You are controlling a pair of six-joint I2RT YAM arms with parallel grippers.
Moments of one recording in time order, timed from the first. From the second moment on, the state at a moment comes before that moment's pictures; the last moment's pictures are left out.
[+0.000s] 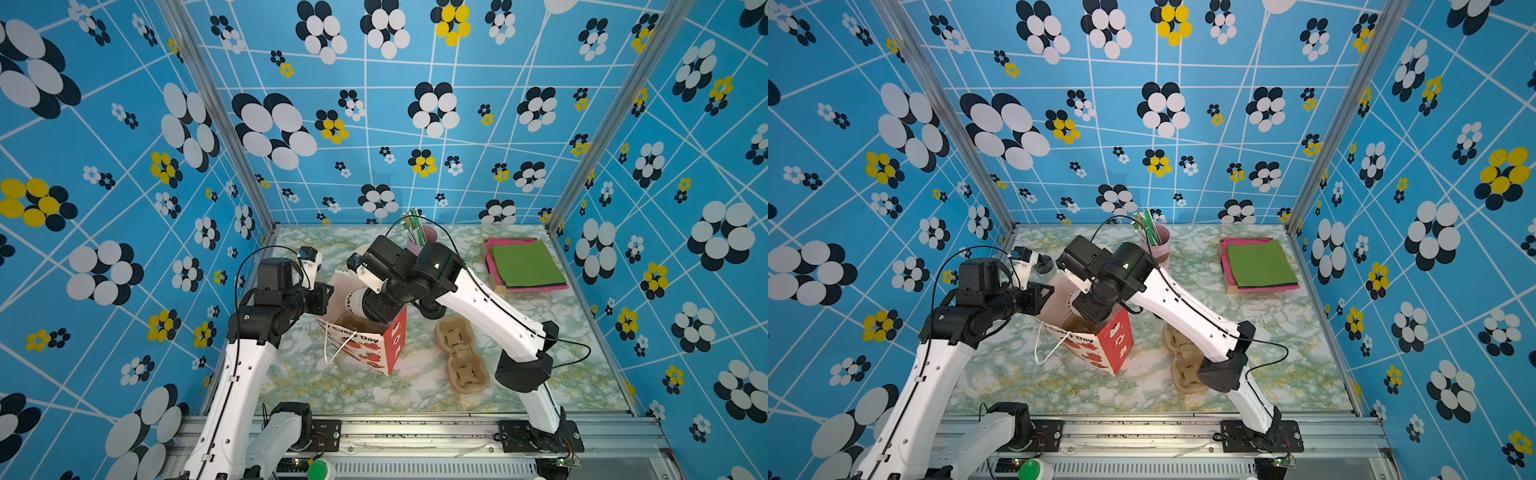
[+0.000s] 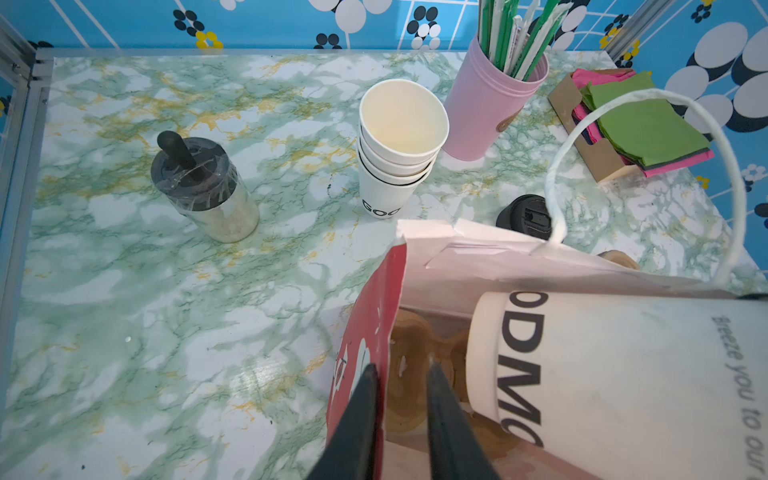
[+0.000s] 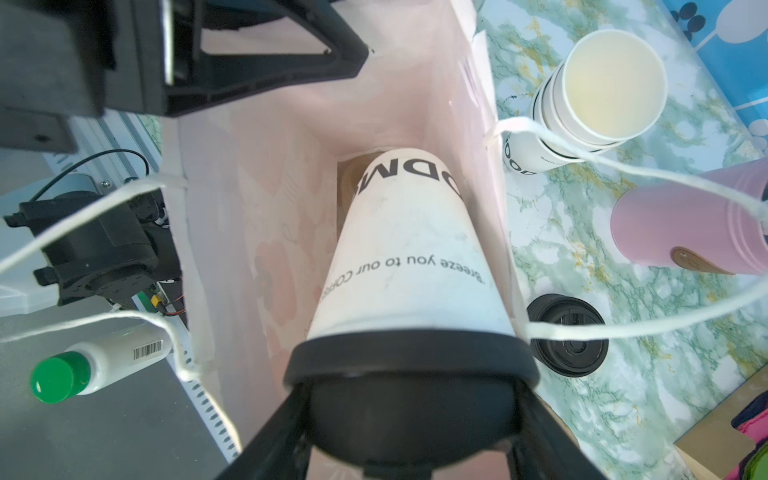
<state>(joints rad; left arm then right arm) -0.05 0.97 1.09 -0.82 0.36 -0.02 1.10 2.11 2.60 -1.53 0.10 0.06</state>
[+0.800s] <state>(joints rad) -0.05 0.97 1.22 -0.87 0.53 -0.06 1.10 2.08 2.62 -1.54 0.10 0.06</state>
